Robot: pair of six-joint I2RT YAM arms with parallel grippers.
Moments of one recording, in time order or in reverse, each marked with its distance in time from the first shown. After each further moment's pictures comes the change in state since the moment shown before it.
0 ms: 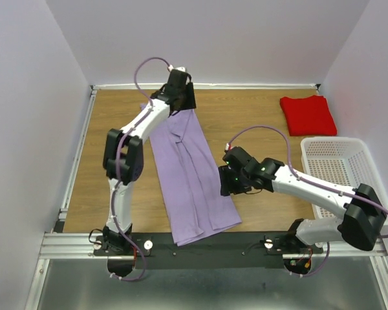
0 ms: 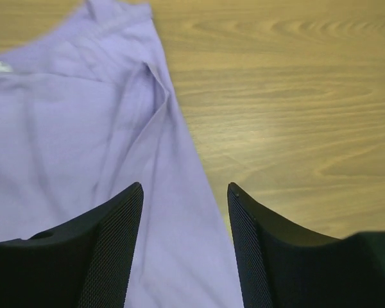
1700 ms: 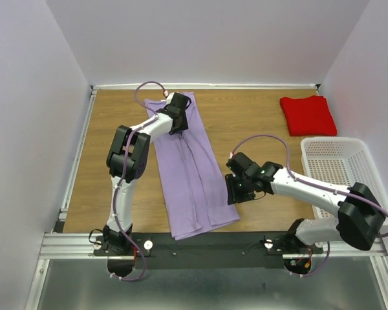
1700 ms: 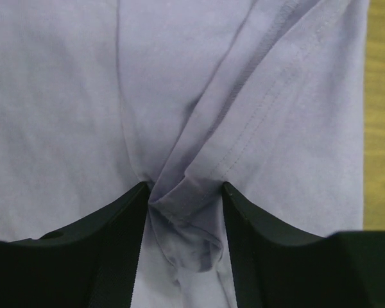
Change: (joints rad) left arm -0.003 -0.025 -0.317 0.084 -0.210 -0.087; right arm -0.037 -0.008 -0.116 -0.010 -0.096 0.023
